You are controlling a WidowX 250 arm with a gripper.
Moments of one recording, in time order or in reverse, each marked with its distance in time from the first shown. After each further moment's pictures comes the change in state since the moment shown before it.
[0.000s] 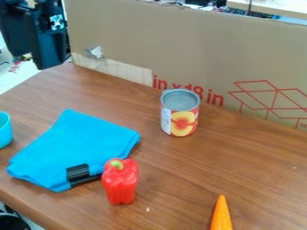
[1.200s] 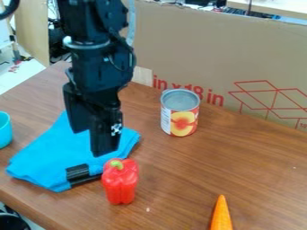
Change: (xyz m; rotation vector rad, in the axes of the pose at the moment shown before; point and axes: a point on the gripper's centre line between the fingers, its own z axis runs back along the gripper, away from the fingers) arm 0.022 -0.048 -0.090 0.020 0.058 -0.216
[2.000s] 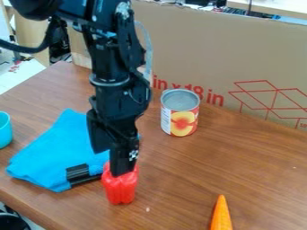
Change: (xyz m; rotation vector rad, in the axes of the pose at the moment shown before) arm 0.021 0.001 -0.043 -0.015 0.014 -0.046
